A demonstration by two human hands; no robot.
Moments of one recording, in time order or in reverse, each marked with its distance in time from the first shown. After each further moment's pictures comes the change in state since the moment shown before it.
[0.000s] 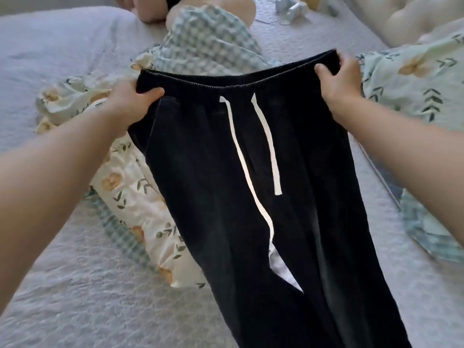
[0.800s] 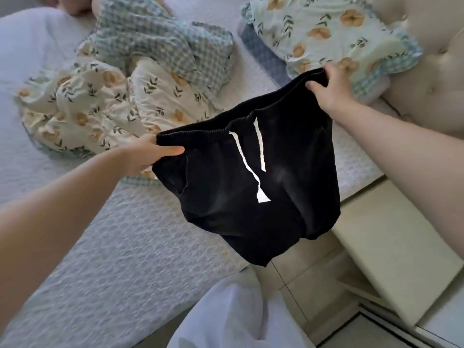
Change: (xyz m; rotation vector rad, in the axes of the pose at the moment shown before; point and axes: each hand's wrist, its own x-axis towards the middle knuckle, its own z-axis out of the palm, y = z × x) left_hand -0.376 0.030 -0.005 0.177 -0.793 -0.184; right_hand -0.300 0.056 -0.330 -0.178 -0.058 0.136
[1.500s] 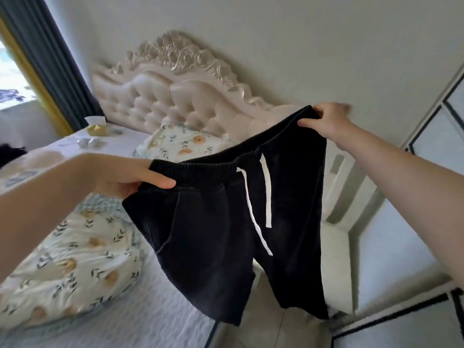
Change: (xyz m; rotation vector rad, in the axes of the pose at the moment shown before) left_hand -0.213 0.229 0.155 0.528 -0.398 0.453; right_hand -0.245 0.027 -0.370 0.074 0.474 0.212
